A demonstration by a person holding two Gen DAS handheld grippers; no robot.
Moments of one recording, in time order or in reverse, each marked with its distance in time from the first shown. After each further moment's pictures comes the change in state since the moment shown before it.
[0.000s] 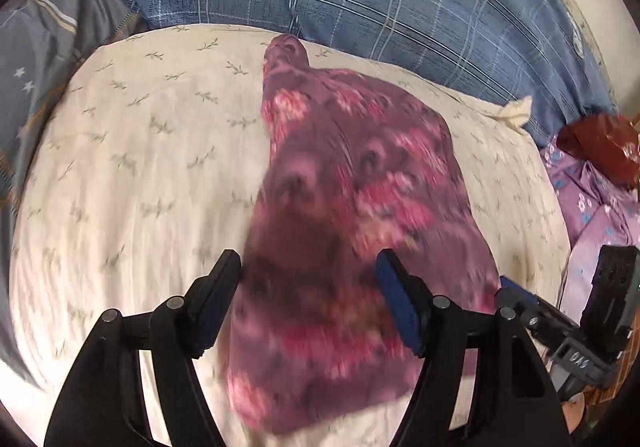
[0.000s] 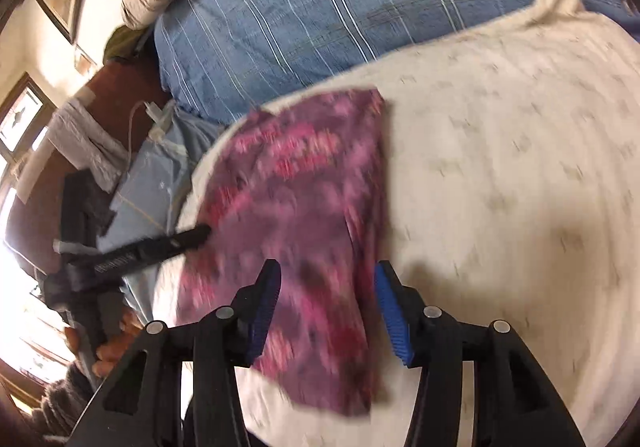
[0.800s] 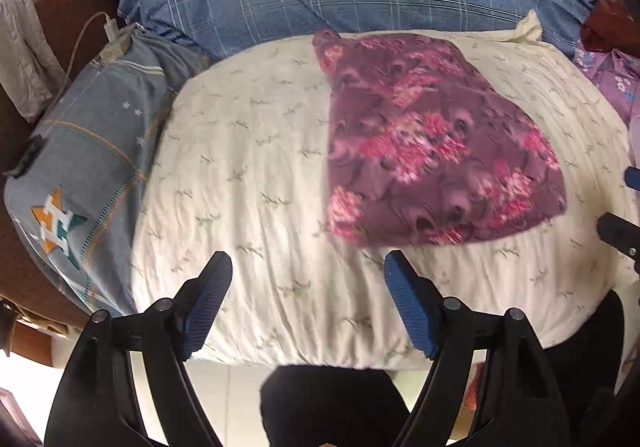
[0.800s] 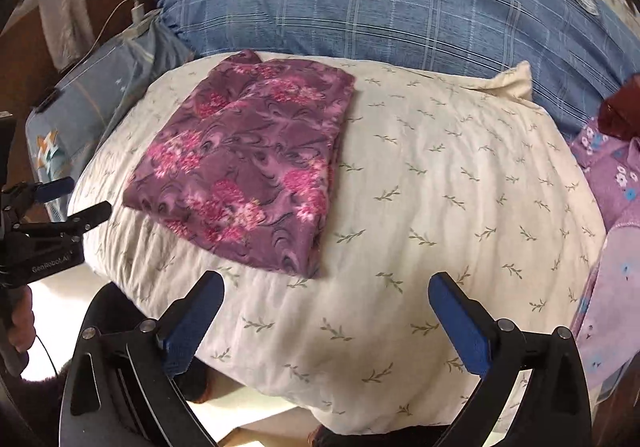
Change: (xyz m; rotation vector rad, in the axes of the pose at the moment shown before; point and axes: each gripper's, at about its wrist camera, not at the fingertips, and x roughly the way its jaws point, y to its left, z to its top) left arm -0.064 -0.008 -0.116 0.228 -0.100 0.350; right arm -0.064 0.070 -0.068 -0.347 0.040 -0.433
